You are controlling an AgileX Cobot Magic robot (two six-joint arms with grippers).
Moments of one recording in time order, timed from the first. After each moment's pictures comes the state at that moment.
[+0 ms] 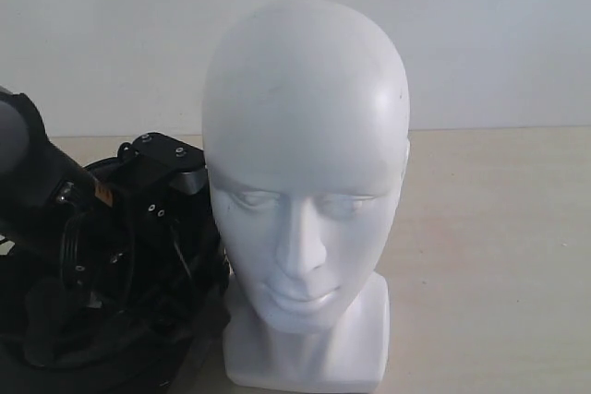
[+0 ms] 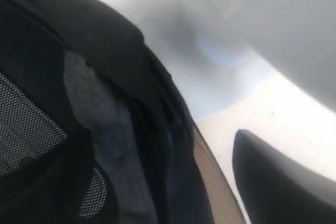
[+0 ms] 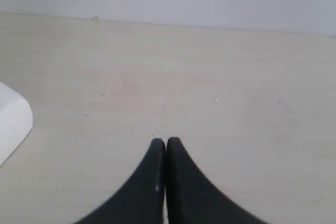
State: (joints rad) left arm -0.45 1.52 -0.90 -0.29 0.64 0.34; right arm 0.07 0.00 0.00 0.05 0.35 -0.09
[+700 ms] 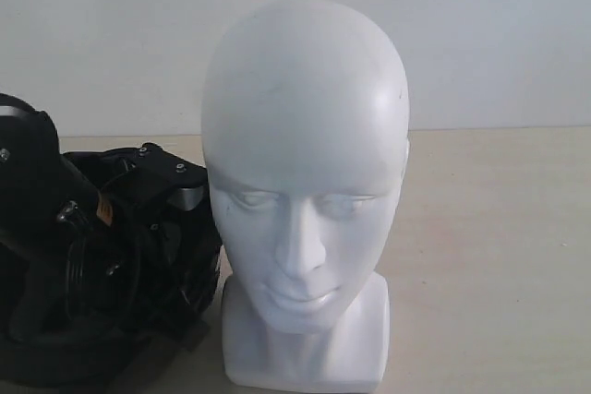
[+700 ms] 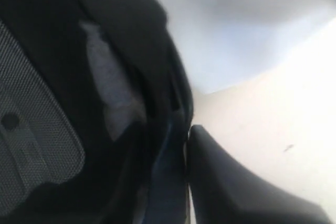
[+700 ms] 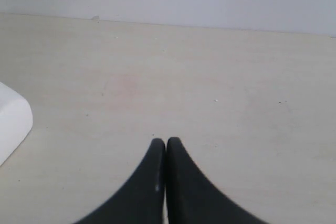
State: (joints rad) left arm -0.46 1.53 -0.91 -0.11 0.71 0.14; right arm 0.07 0.00 0.00 0.05 0.35 -0.09
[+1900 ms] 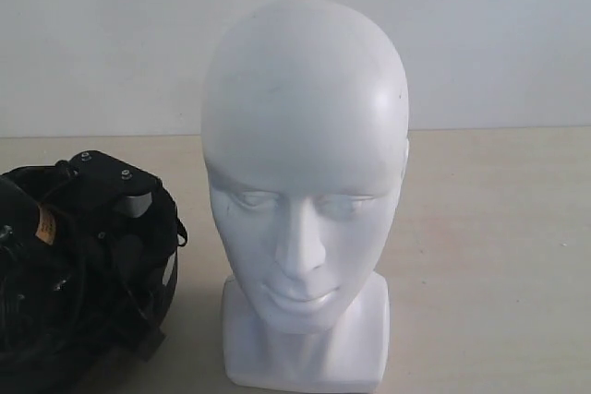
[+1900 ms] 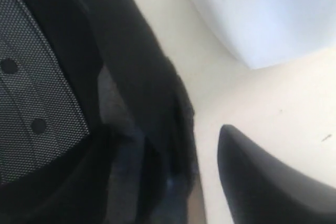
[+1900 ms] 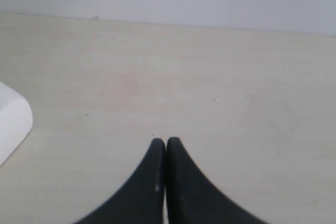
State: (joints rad) left arm -0.42 1.41 -0.79 -0.01 0.68 0.04; right arm 0.07 0.00 0.00 0.05 0.35 -0.09
